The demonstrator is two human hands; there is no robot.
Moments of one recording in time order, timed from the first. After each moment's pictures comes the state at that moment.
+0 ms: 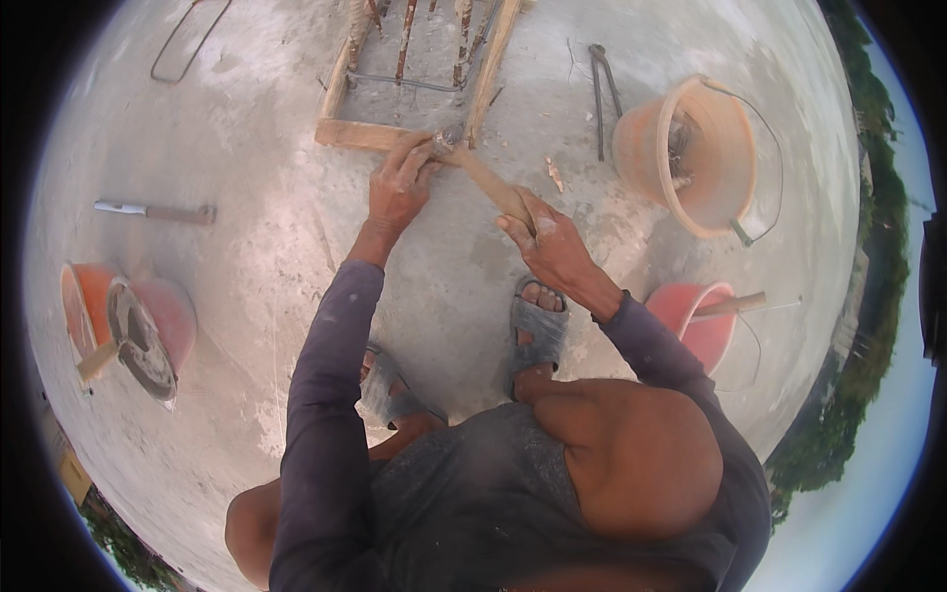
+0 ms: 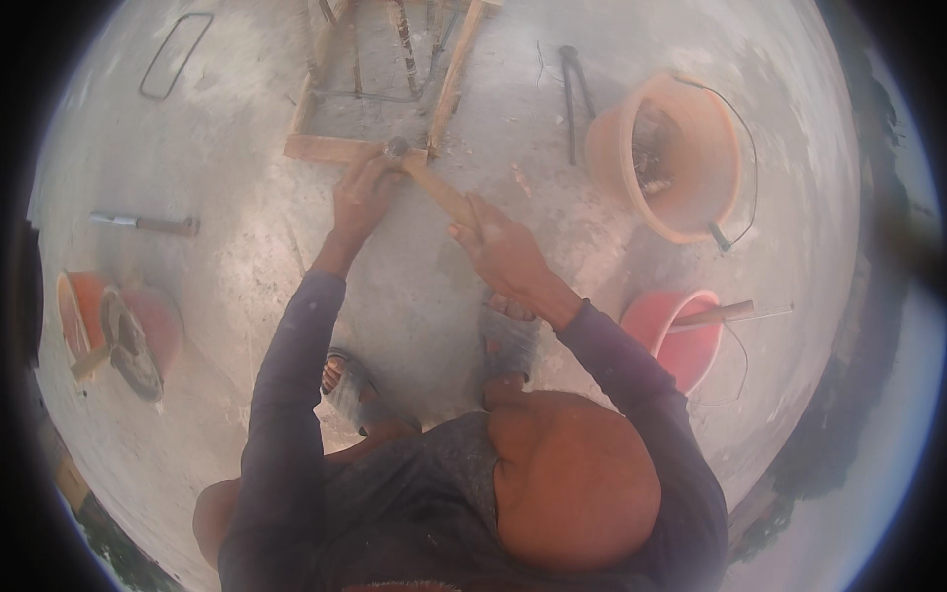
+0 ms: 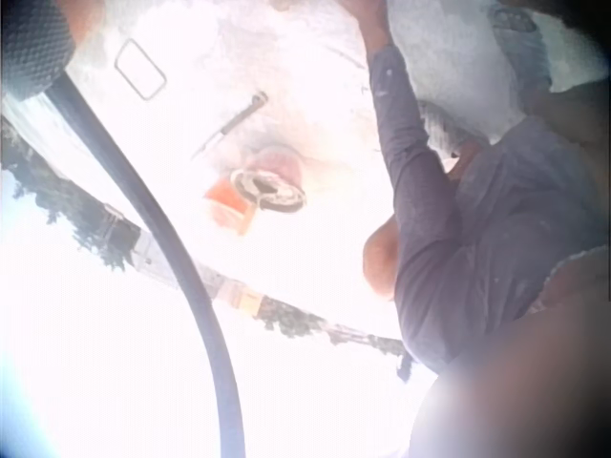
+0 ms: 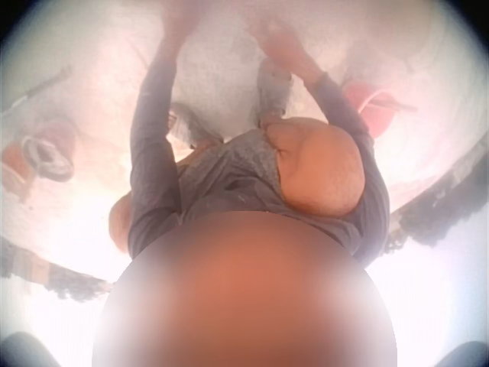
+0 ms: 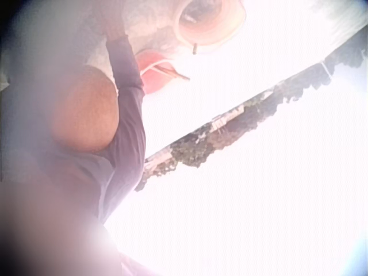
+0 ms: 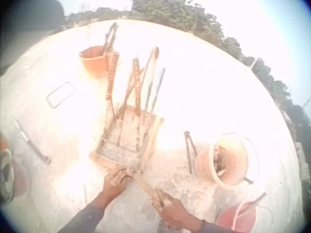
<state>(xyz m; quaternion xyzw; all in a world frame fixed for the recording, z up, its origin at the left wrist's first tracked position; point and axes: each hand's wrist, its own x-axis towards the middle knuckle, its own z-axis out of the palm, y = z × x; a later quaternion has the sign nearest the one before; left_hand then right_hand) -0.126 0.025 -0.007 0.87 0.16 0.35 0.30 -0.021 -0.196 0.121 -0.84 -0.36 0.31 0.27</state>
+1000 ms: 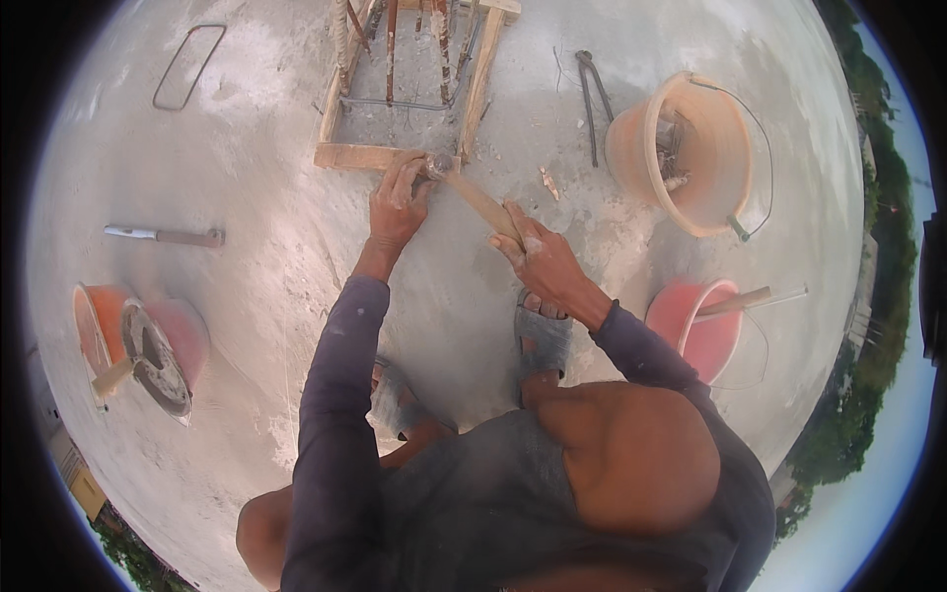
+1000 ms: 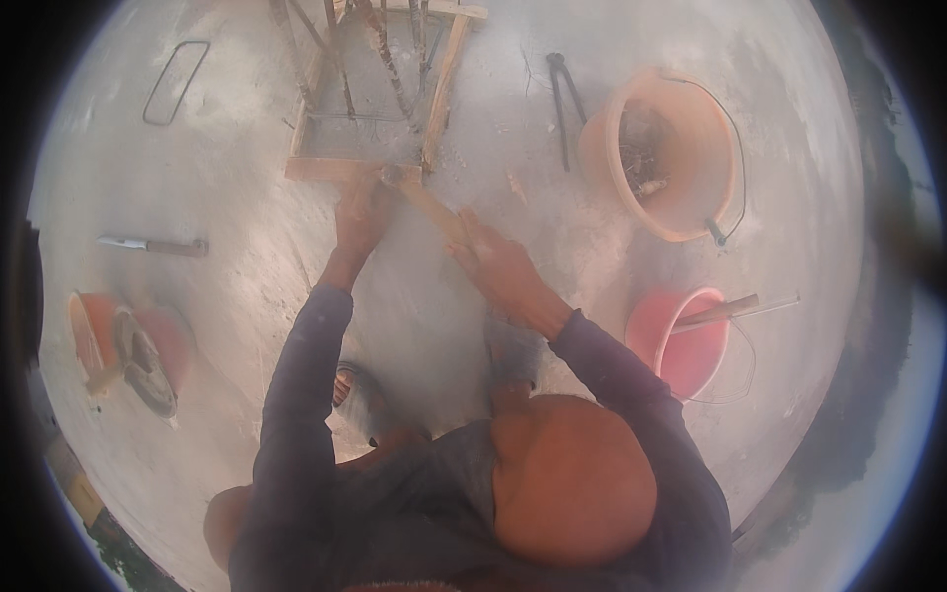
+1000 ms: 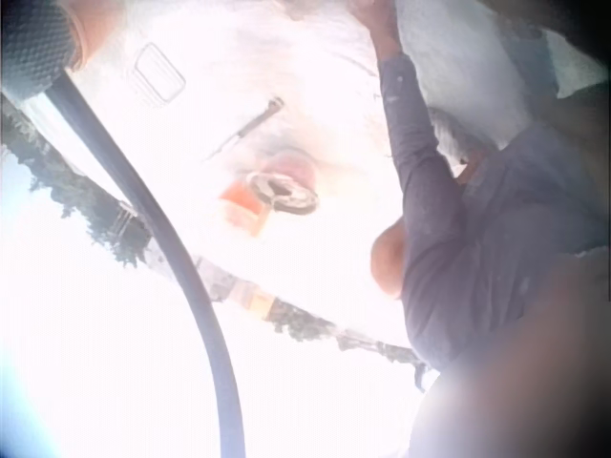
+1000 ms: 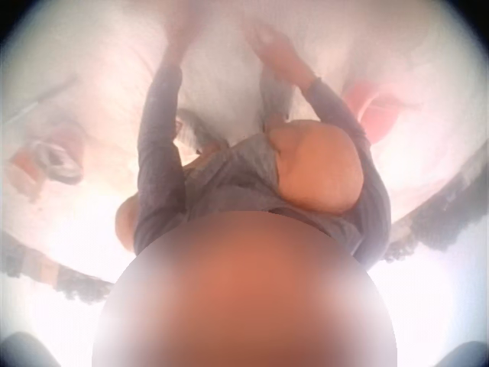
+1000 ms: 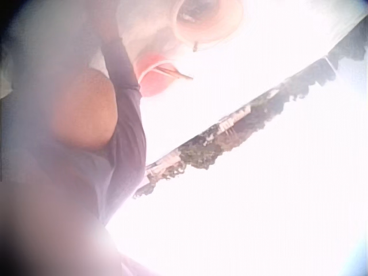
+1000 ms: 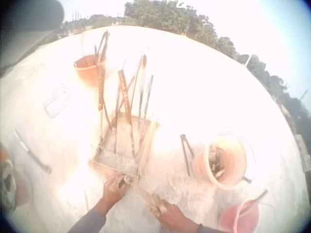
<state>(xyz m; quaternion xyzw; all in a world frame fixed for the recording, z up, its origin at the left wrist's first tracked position) -0.122 0.027 -0.010 0.88 0.16 0.33 0.29 -0.030 -0.206 0.100 -0.84 -0.41 0.25 0.27</state>
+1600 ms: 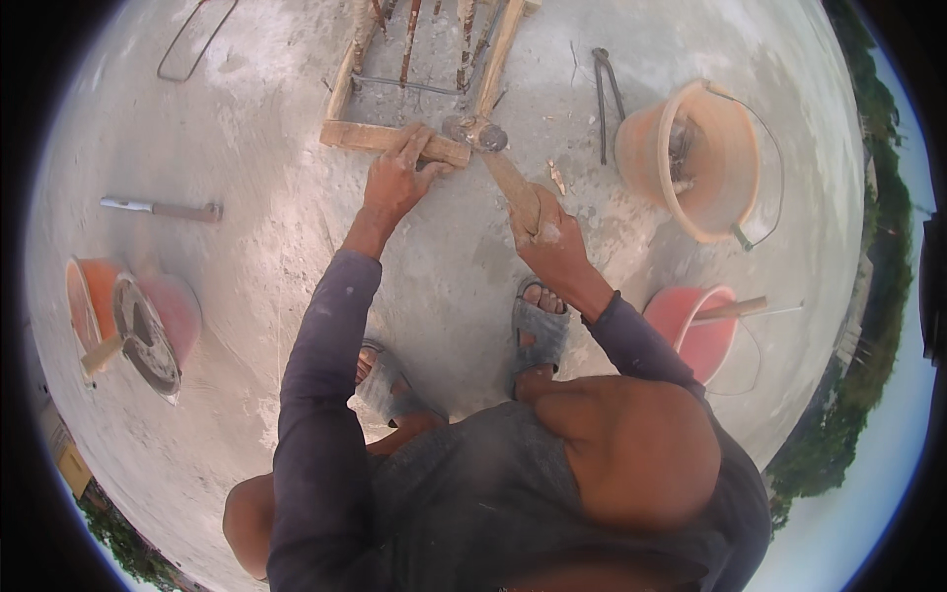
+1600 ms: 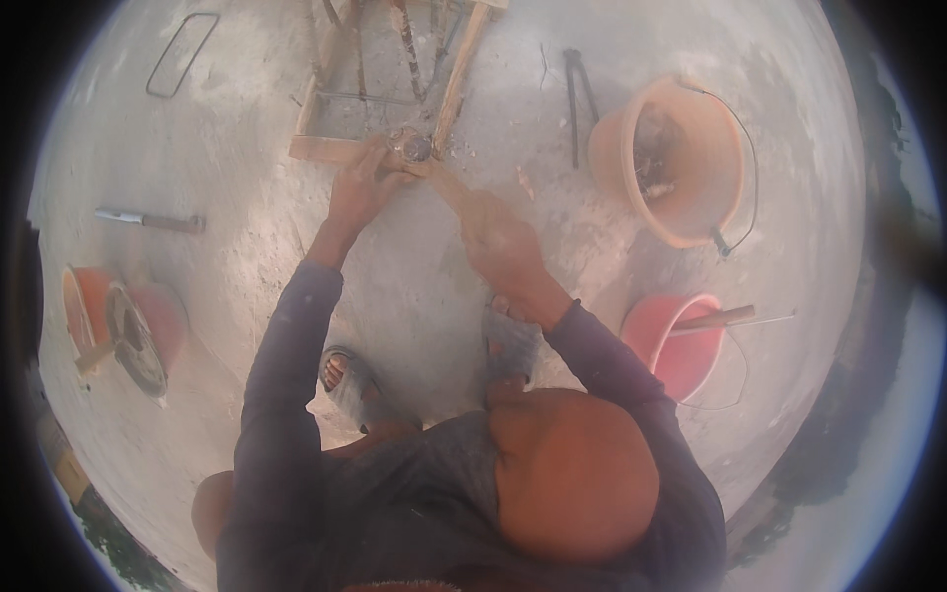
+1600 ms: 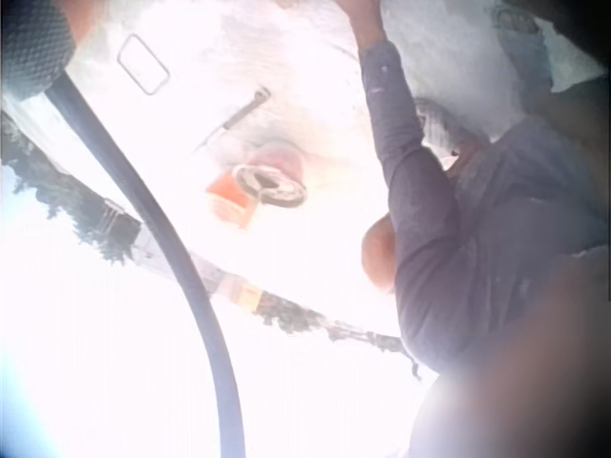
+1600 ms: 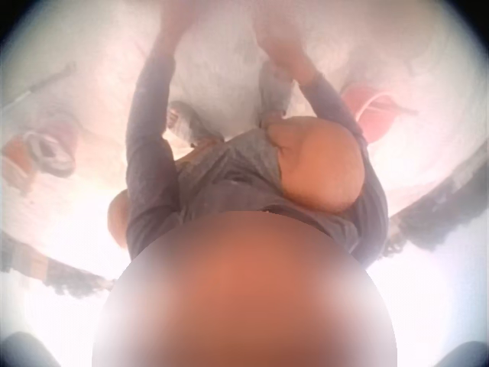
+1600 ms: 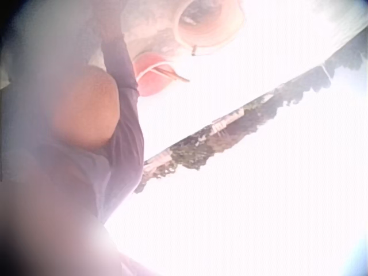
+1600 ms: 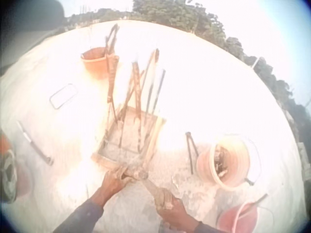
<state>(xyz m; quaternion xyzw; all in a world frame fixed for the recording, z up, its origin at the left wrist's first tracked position) -0.123 0.045 -0.001 0.91 0.21 0.20 0.31 -0.022 -0.186 0.103 -0.85 -0.44 0.10 0.26</state>
